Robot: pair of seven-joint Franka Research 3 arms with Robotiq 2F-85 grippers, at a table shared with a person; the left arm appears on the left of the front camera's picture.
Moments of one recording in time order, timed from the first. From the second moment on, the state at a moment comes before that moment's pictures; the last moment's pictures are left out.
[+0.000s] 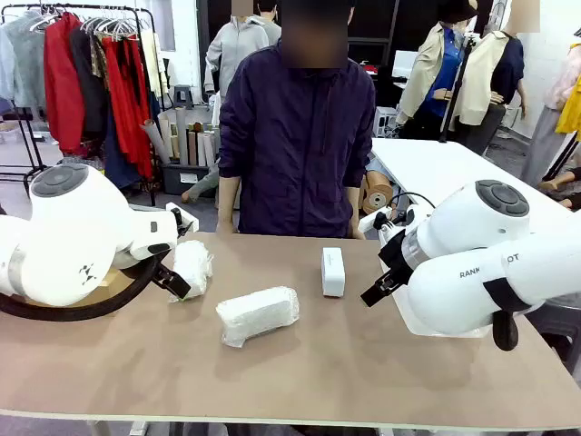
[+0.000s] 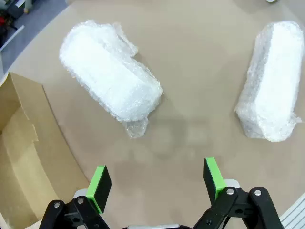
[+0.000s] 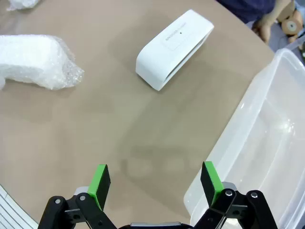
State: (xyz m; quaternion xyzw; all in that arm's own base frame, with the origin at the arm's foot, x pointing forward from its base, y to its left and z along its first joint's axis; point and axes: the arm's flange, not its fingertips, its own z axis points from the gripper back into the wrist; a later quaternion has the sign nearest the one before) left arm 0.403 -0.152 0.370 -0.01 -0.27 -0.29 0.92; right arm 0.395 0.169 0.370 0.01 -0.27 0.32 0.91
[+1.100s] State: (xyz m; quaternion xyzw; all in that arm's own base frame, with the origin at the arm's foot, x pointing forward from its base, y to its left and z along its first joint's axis) left arm 0.403 -0.152 0.370 -0.01 -0.27 -0.29 0.92; right arm 0.395 0.169 0.370 0.01 -0.27 0.32 0.91
